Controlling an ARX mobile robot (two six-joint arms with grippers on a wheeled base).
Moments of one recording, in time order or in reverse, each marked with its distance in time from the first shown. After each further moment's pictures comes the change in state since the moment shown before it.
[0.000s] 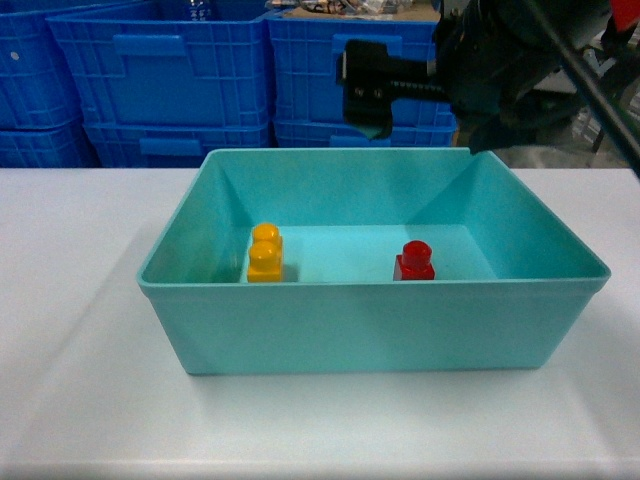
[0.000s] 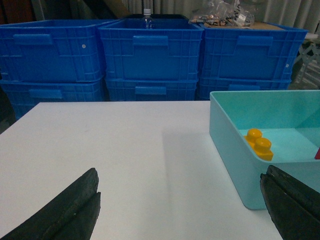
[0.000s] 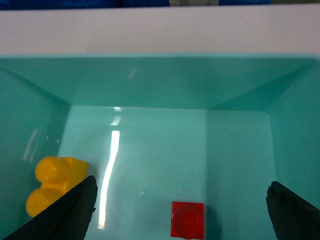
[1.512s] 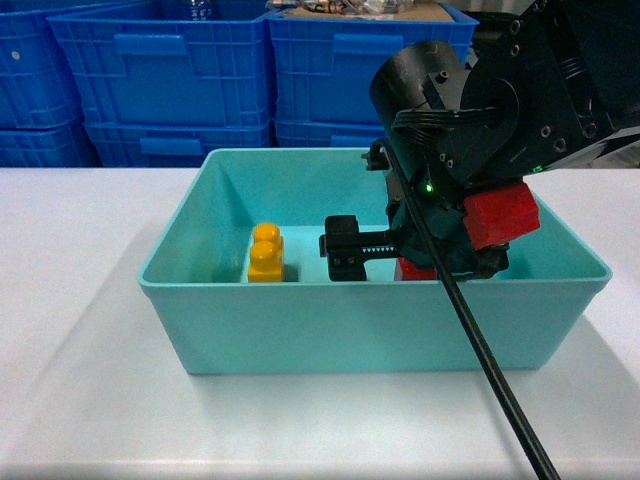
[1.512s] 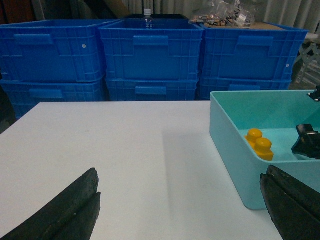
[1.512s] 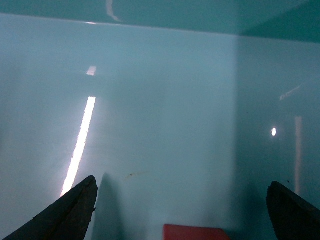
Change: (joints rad) left arm 0.000 0.000 0.000 0.000 0.000 0.000; right arm 0.016 0.308 0.026 0.098 0.044 -0.047
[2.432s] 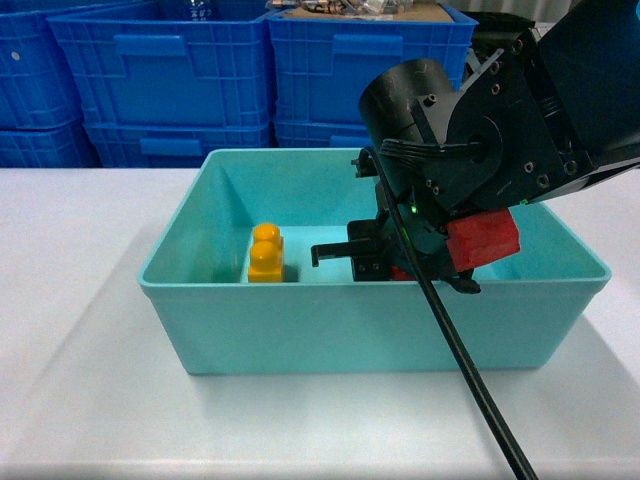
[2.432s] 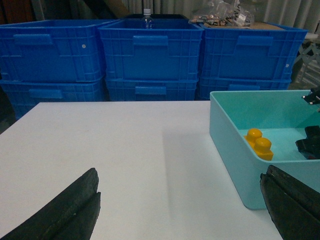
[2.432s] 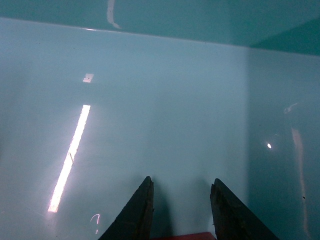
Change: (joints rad) left arm 0.000 0.000 0.000 0.000 0.000 0.000; right arm 0.010 0.027 -0.029 0.096 0.039 -0.033
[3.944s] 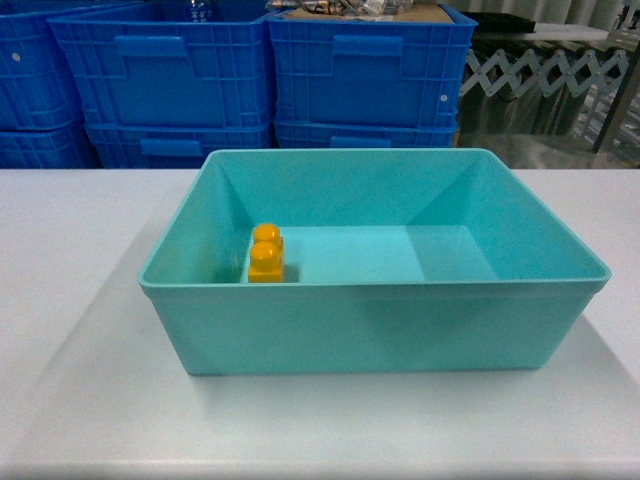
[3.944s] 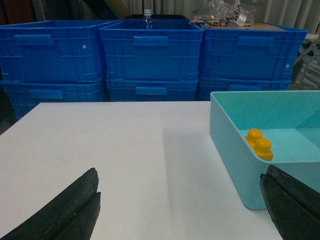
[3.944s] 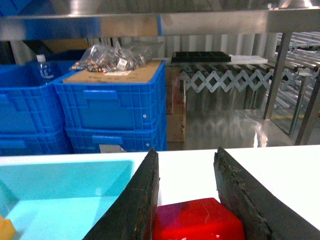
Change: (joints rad) left arm 0.000 0.000 0.000 0.000 0.000 0.000; right arm -0.441 -1.326 -1.080 0.789 -0.222 -0.208
